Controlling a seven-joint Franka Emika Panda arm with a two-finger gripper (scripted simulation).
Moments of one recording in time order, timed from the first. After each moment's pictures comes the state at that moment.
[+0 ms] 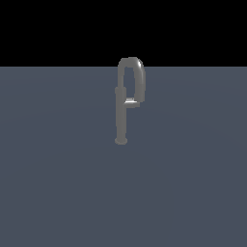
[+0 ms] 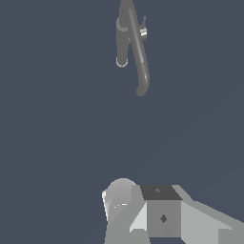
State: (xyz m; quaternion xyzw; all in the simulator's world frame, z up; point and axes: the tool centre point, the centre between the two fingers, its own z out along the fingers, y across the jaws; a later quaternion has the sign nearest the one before) arm -0.256 -0.003 0.469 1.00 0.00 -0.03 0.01
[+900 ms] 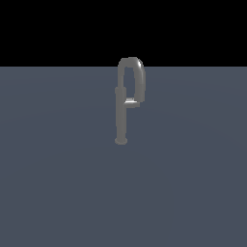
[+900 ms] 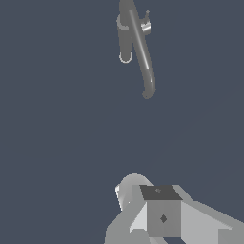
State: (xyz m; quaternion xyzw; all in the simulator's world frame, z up) arm -0.226 0.002 0.467 1.00 -0.03 -0.07 -0.02
